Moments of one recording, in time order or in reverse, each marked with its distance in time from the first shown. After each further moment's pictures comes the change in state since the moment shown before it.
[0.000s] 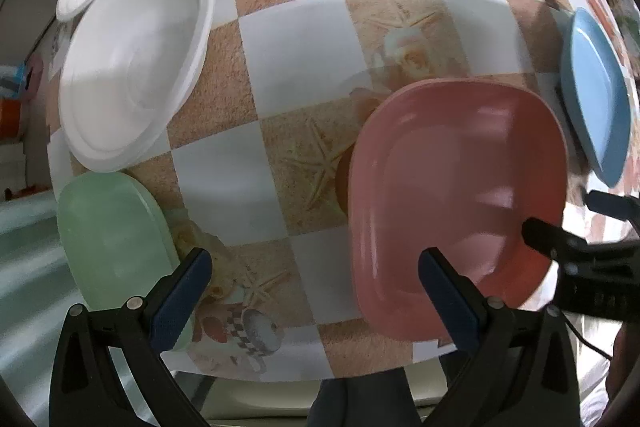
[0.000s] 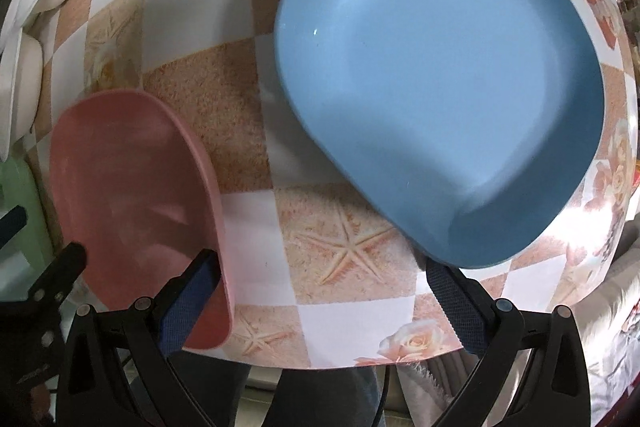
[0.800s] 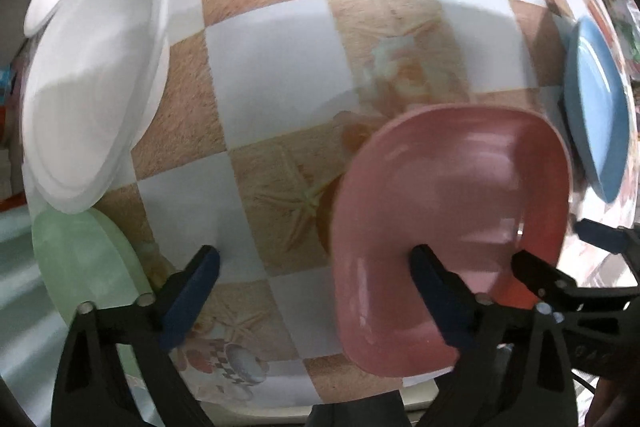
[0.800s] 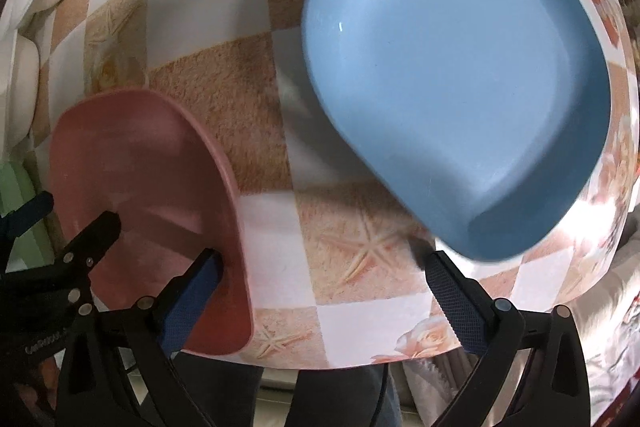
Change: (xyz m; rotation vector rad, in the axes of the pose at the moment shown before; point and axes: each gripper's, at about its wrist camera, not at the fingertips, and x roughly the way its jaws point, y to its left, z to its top) left arm 0.038 -0.008 0.035 0.035 -0.010 -0.064; right arm 0.007 0.037 0.011 0.047 -0.004 -0.024
